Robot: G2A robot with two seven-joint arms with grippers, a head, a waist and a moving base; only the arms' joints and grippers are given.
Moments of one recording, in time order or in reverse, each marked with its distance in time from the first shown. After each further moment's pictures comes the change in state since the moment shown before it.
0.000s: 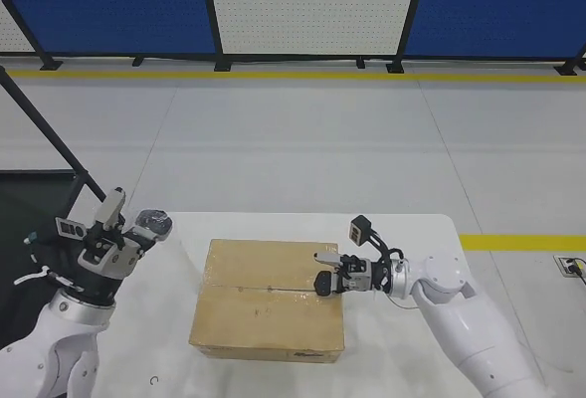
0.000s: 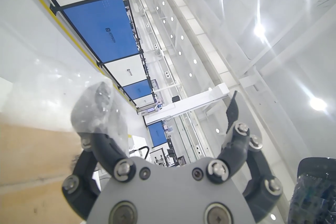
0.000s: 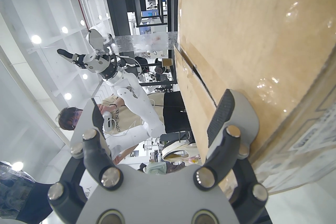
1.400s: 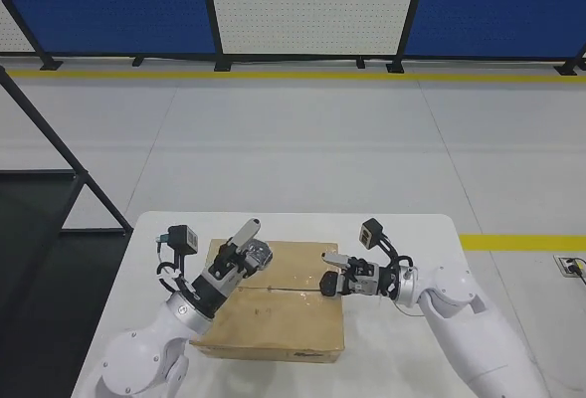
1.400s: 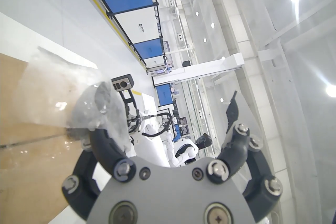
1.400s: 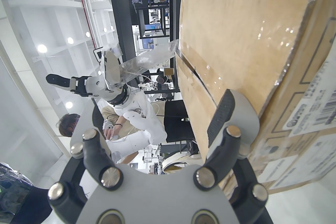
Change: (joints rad) left arm -0.116 -0.049 0.392 0.074 0.161 0.062 0.015; right arm -0.109 0.034 0.074 -0.146 -0.020 0.027 -0.088
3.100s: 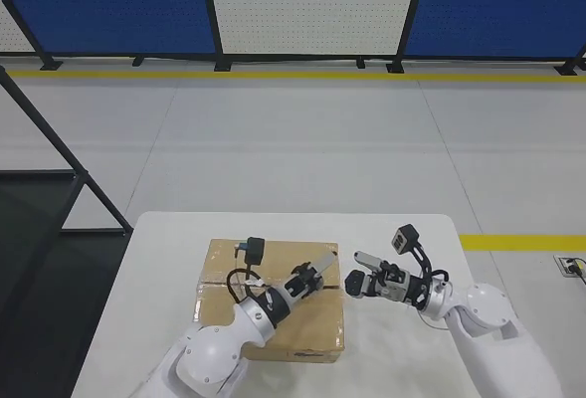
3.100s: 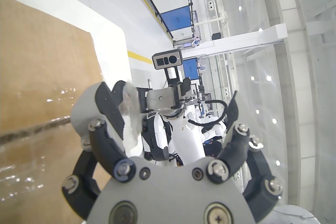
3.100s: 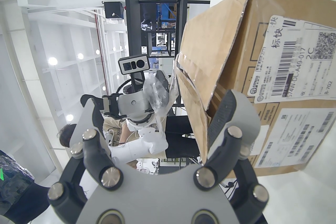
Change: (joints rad) left arm -0.141 -0.088 0.274 0.180 0.208 0.062 -0.006; right arm -0.170 0.064 0.164 -0.162 -0.003 -0.017 -0.060
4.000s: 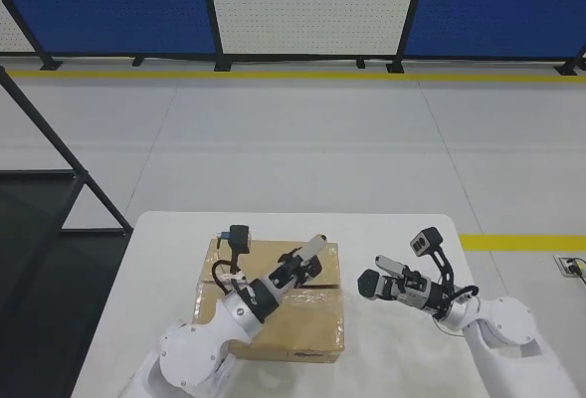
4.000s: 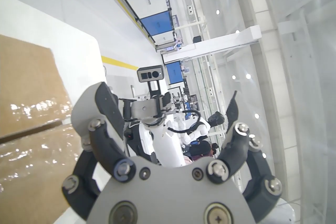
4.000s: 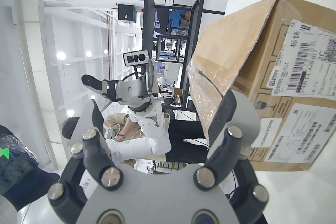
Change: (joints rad) left arm 0.063 -0.006 -0.152 -0.156 -0.074 -0.042 -0.055; right arm -0.117 0.034 0.107 -0.150 0.046 -0.050 0.031
